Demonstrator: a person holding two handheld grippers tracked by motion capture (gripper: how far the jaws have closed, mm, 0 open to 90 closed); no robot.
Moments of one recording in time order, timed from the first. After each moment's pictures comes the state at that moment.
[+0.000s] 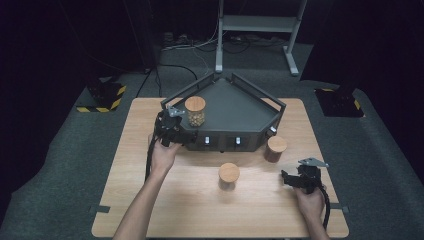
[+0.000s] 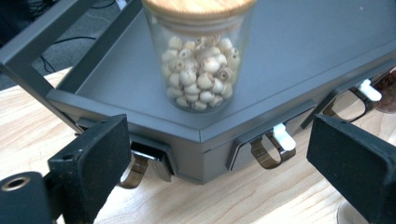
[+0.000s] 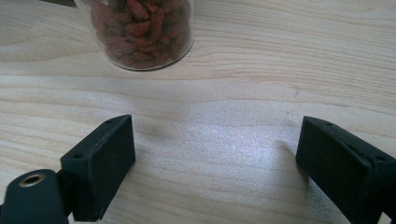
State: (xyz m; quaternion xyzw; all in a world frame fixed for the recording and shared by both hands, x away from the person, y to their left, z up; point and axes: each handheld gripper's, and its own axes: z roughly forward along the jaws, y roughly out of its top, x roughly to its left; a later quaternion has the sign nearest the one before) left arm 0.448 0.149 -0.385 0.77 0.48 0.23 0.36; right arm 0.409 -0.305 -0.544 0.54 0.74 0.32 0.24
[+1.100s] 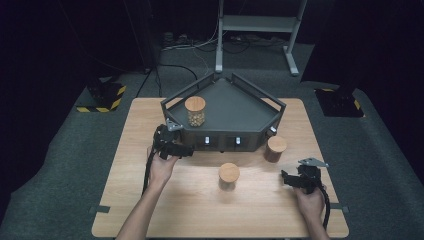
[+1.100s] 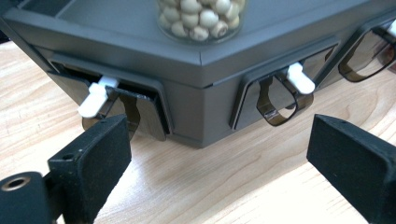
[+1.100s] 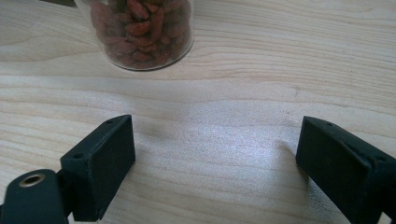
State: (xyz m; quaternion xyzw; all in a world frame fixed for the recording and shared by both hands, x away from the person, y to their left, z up) left arm 0.434 0.157 -0.428 0.78 0.48 0.22 0.34; right arm 0.409 -0.305 -0.544 0.54 0.74 0.32 0.24
